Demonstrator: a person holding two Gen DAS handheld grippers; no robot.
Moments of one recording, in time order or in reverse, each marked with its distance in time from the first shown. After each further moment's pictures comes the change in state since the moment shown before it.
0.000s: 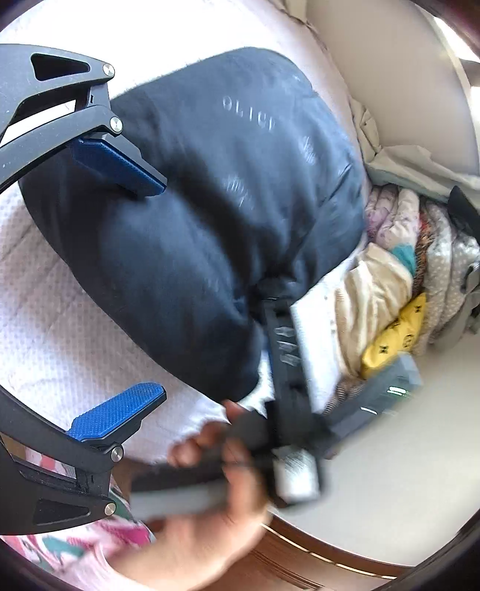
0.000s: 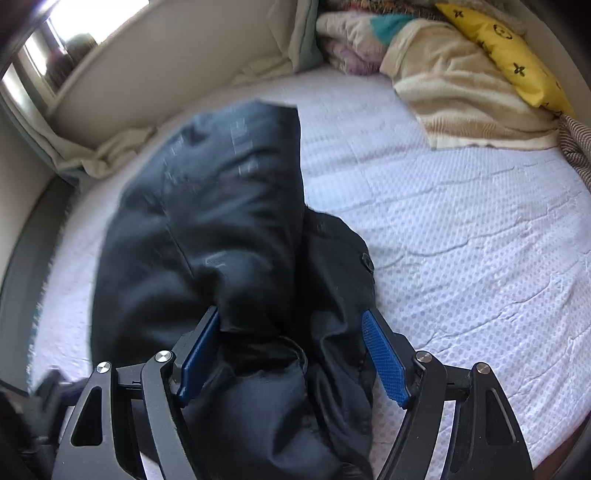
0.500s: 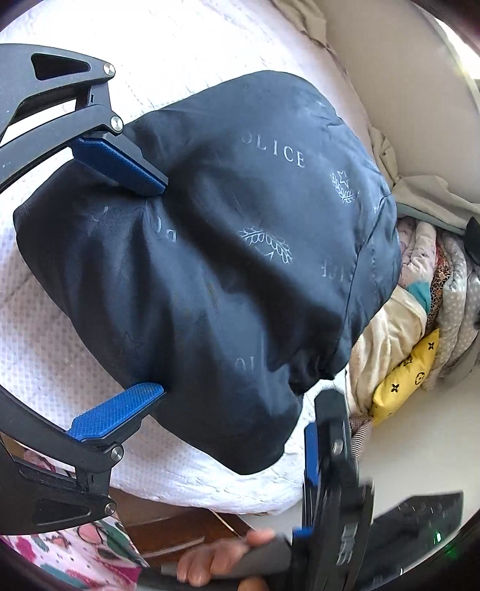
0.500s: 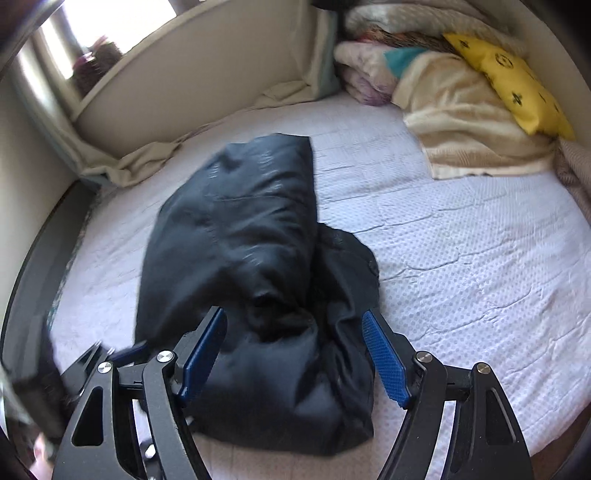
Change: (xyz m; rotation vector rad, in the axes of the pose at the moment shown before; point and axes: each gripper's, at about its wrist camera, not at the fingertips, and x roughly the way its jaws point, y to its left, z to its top) left arm 0.022 0.021 -0.012 -0.029 0.065 0.107; right arm -0.064 0.016 -0.010 -0.057 -0.085 0.070
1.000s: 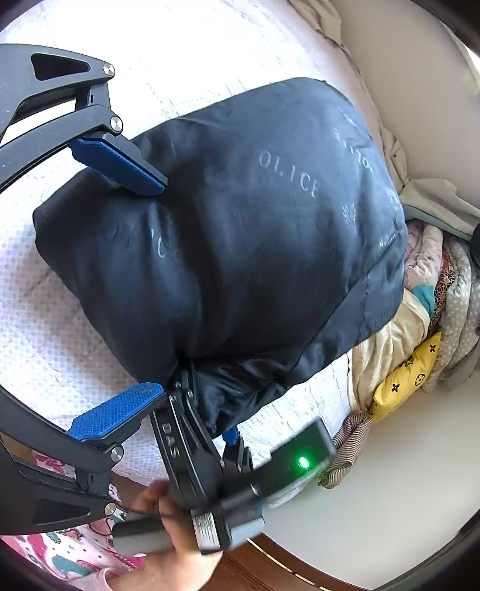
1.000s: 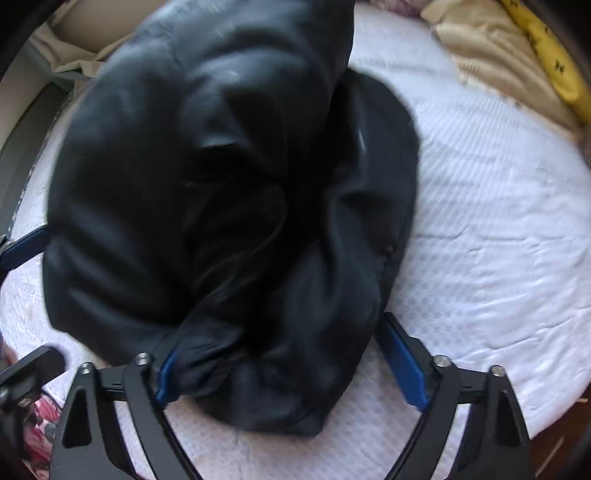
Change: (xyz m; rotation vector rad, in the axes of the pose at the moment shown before) left arm -0.005 0.009 -0.005 -0.038 0.025 -0.035; right arm 0.097 -0.007 -0.063 -0.117 0.363 -0.131
